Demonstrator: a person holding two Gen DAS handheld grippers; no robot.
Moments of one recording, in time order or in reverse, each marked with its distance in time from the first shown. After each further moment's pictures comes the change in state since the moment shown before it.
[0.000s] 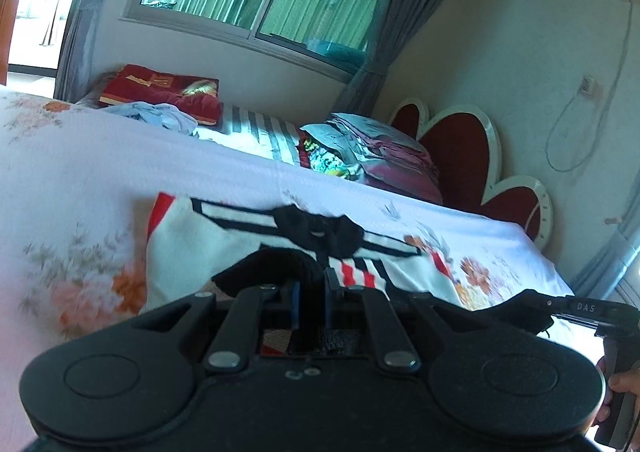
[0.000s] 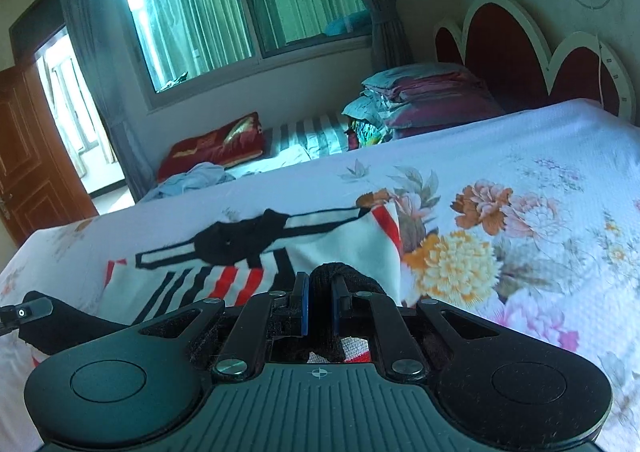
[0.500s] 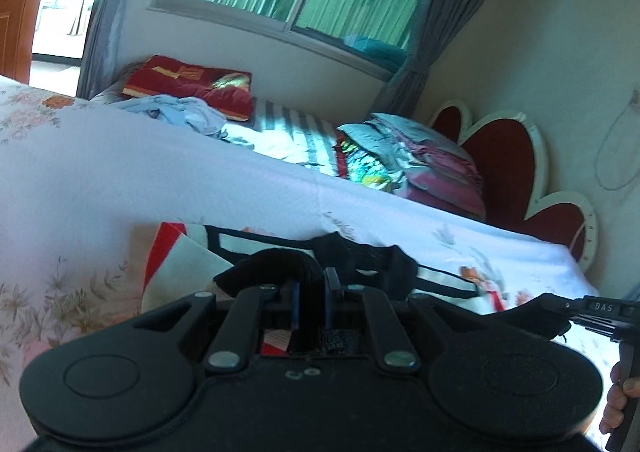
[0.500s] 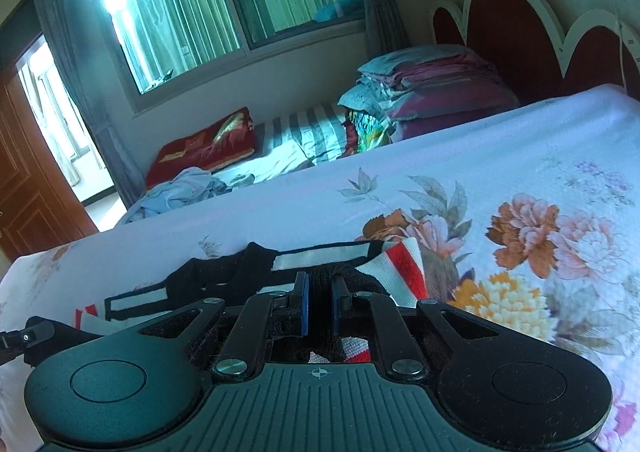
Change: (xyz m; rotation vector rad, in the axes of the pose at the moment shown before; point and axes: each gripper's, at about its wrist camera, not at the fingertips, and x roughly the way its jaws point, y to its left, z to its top) left arm 0.088 0.028 0.039 -0.053 0.024 0.104; right arm 0.109 -0.014 0.050 0.047 0.048 0.001
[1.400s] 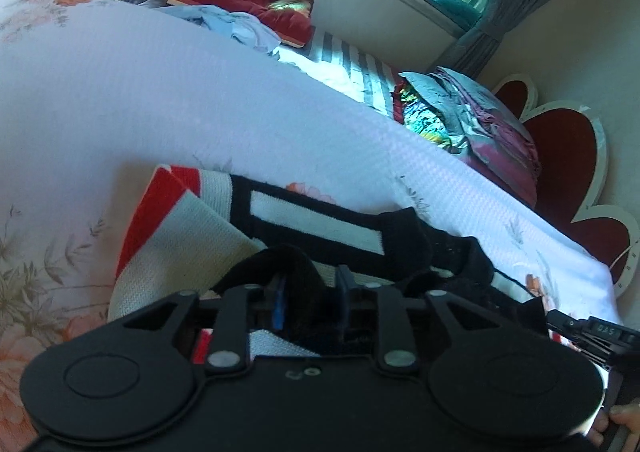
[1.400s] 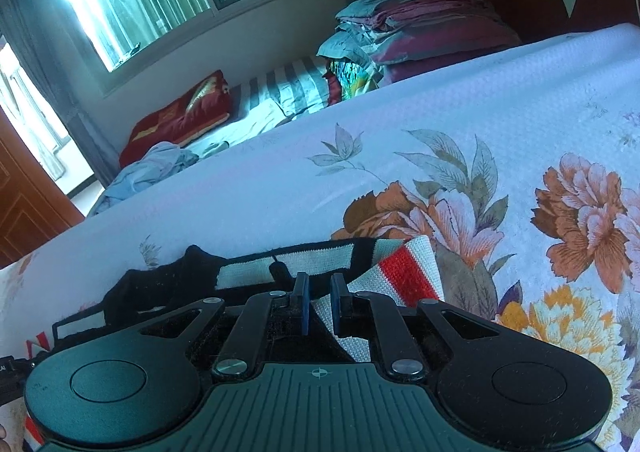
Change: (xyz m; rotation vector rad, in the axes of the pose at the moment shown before) left arm 0.093 0.038 0.012 -0.174 0.201 0.088; right arm 0.106 -0.041 0.020 0.096 0.137 -0.012
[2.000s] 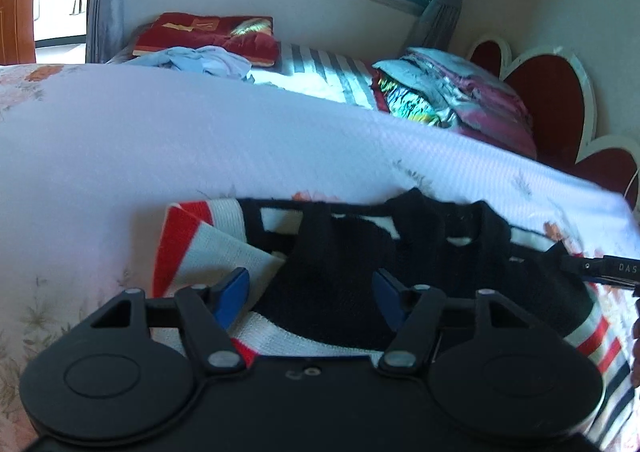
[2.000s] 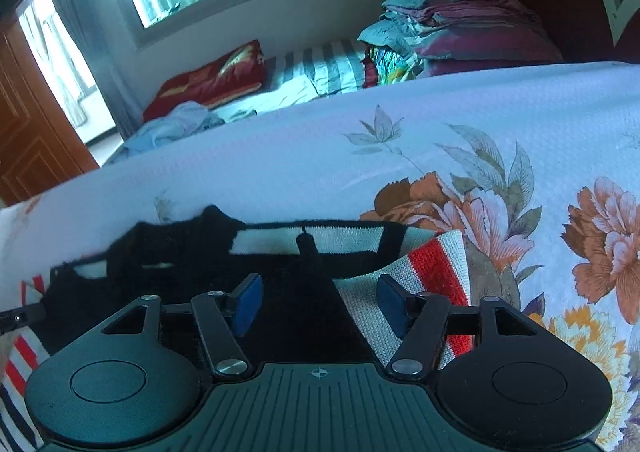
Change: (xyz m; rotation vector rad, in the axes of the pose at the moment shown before) left arm -0.001 -0.006 -0.005 0.255 -0.031 0.048; right arm 0.015 0.018 -0.012 -0.165 0.066 0.034
